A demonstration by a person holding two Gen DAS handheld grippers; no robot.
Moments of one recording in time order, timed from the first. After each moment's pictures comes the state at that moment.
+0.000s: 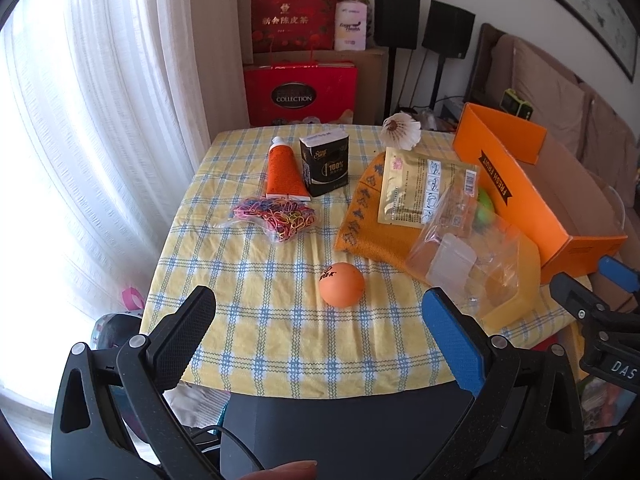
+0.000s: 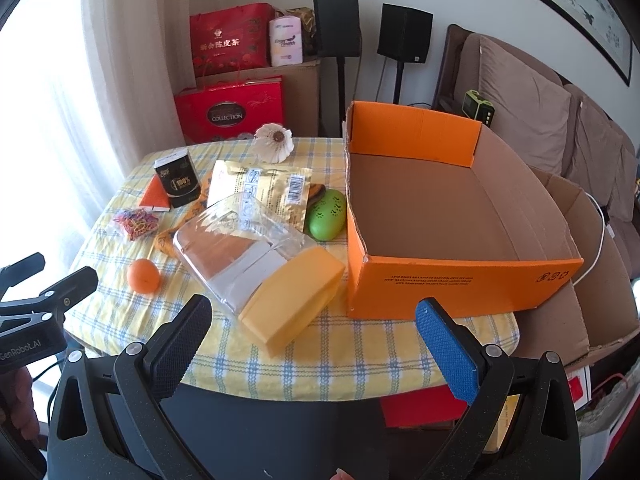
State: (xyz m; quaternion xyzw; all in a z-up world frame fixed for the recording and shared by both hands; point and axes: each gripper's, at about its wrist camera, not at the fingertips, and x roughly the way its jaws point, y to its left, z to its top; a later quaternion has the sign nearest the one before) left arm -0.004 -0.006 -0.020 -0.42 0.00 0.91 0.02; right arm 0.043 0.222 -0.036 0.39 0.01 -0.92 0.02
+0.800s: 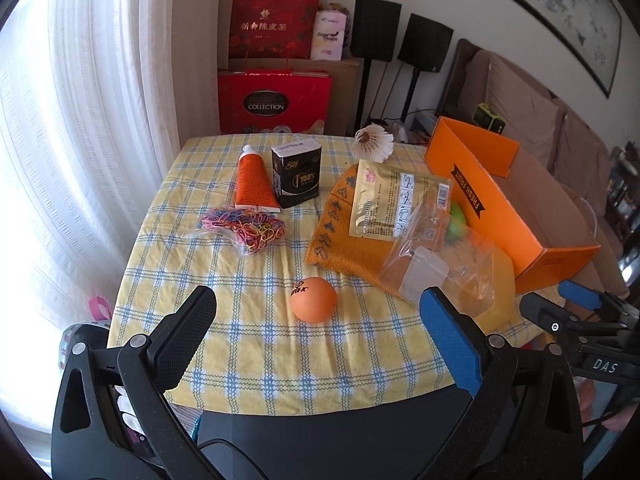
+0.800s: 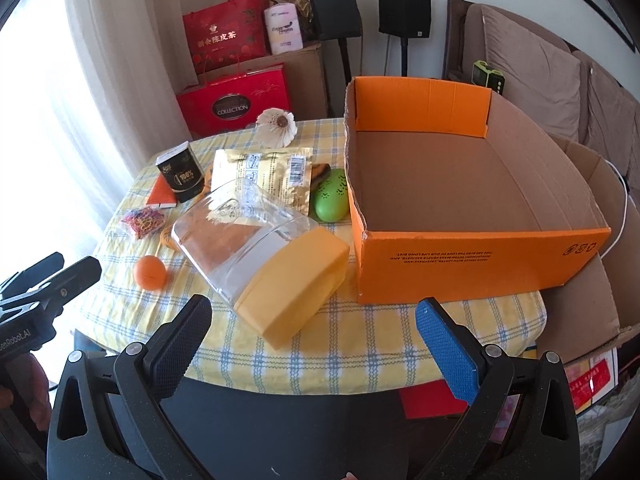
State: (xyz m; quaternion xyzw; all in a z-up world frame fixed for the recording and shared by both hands) left arm -0.013 -0.012 -0.022 -0.40 -0.04 0.91 0.09; right arm 0.036 0.242 -0.052 0.42 -0.05 -0.90 0.05
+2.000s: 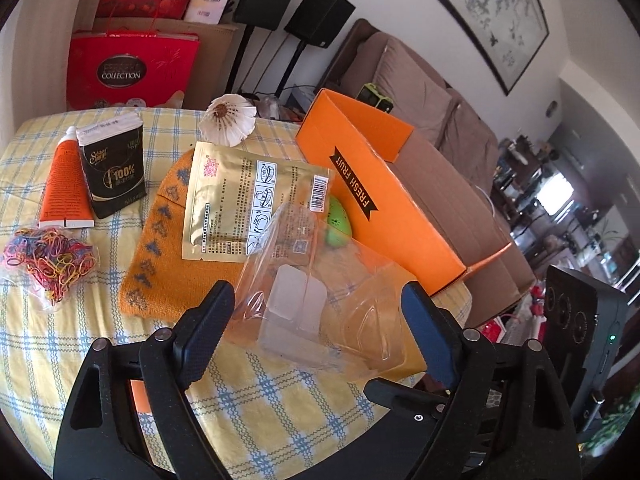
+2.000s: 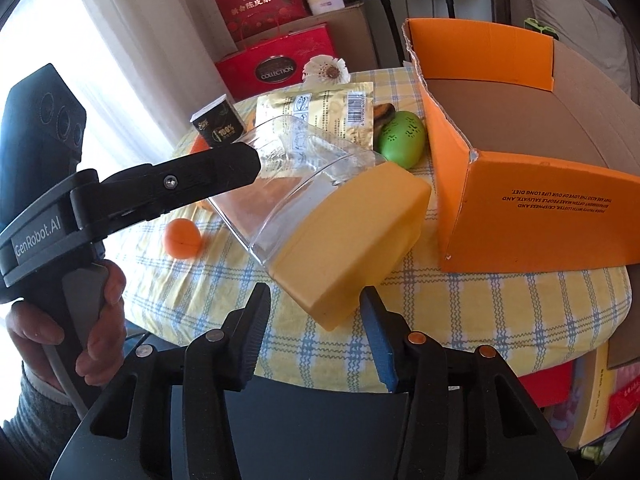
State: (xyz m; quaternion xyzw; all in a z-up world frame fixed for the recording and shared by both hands) left arm -0.074 0.046 -0.056 -0.42 -0.11 0.84 0.32; right arm 0.022 0.226 -0.097 0.46 -0.09 -0.87 0.14
